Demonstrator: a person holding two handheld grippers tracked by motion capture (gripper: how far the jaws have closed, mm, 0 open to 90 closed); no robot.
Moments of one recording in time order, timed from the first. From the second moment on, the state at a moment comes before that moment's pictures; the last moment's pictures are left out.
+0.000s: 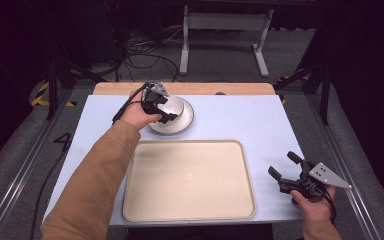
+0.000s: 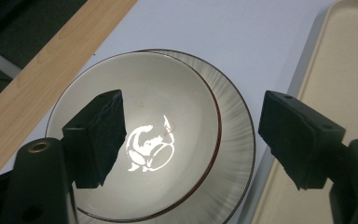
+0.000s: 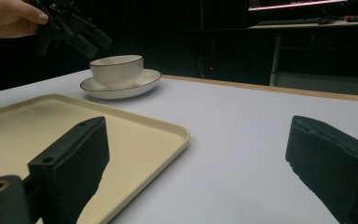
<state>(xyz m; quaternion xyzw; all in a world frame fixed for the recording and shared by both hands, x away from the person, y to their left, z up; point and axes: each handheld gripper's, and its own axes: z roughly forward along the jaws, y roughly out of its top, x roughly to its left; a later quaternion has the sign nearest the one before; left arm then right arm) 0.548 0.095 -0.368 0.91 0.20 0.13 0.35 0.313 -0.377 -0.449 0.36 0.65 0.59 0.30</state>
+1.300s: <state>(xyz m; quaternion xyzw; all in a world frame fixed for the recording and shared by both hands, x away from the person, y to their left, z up) 0.559 0.076 -0.403 0.95 0.17 0.11 0.25 0.305 -0.380 -0.452 0.37 0.65 0.59 0.30</state>
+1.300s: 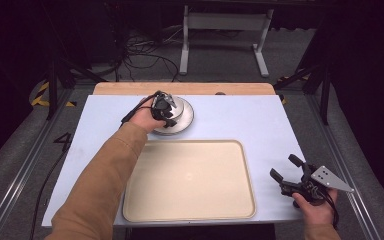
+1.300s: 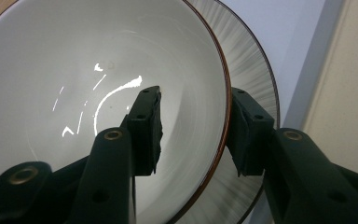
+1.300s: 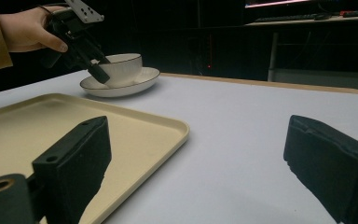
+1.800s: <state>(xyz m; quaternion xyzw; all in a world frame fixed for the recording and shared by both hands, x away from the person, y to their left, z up) 0.557 0.067 -0.407 0.96 0.13 0.13 0.21 0.305 -0.381 -0.452 0.37 0.65 0.59 0.30</state>
